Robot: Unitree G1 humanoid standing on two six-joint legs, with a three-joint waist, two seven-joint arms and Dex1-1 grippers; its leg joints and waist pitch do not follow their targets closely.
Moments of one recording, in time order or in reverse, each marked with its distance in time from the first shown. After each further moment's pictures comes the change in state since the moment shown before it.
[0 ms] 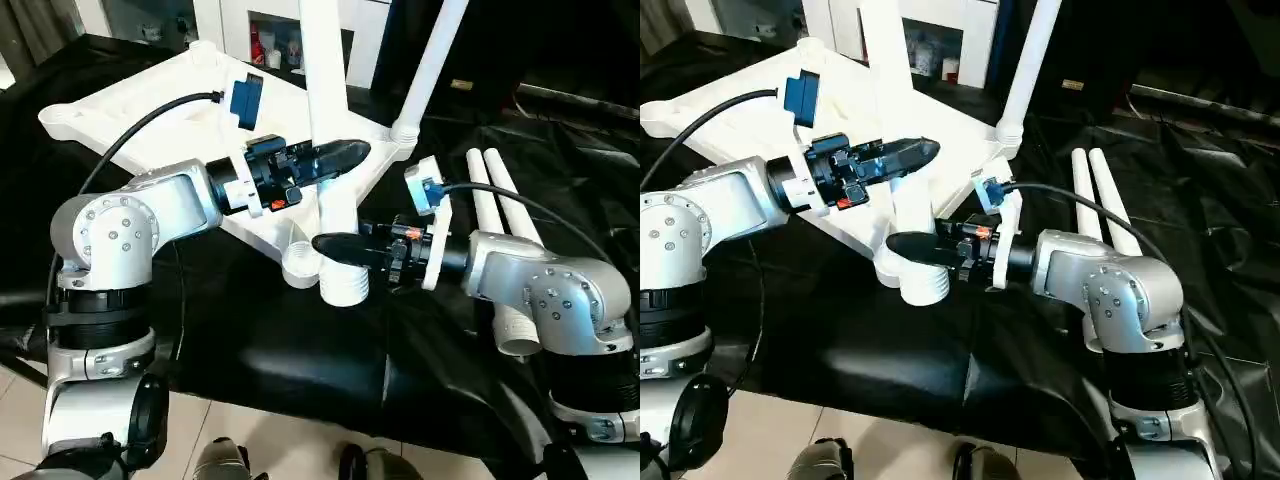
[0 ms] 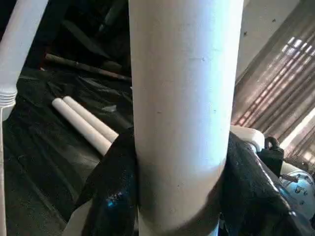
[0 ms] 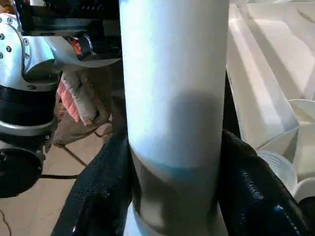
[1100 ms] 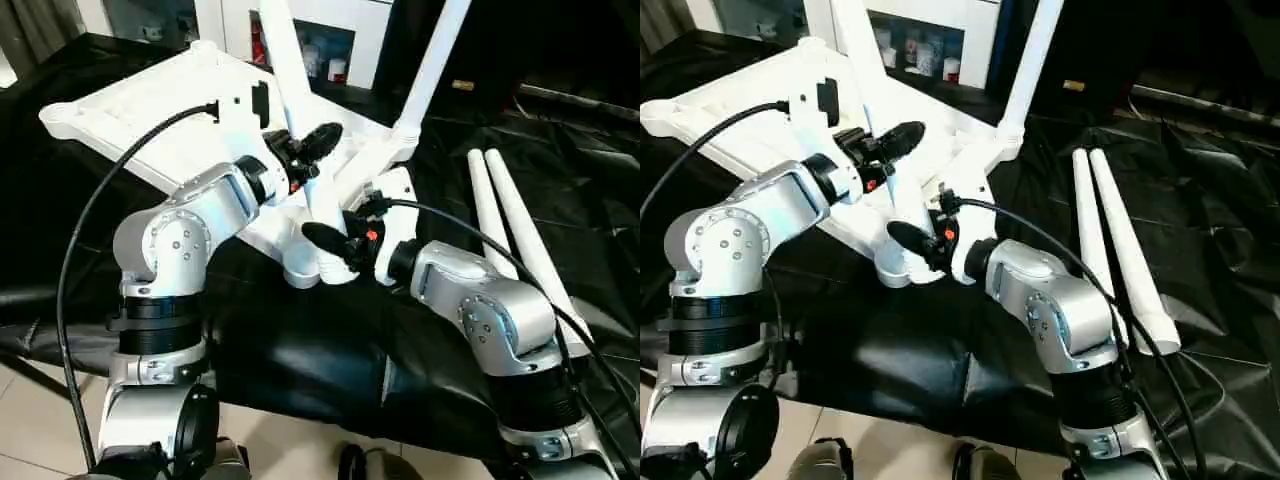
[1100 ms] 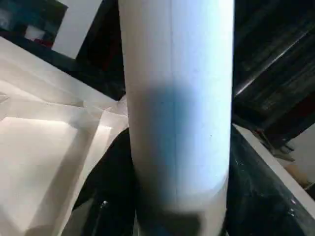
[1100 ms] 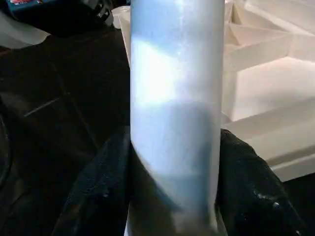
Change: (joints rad) left arm 0.000 -0.200 0.027 0.039 0.207 -0.180 0.459; right arm 0.046 0.160 0.135 0.052 -0.317 -0.279 -0.311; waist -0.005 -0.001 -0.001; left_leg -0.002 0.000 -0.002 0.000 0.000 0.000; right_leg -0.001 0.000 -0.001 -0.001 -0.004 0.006
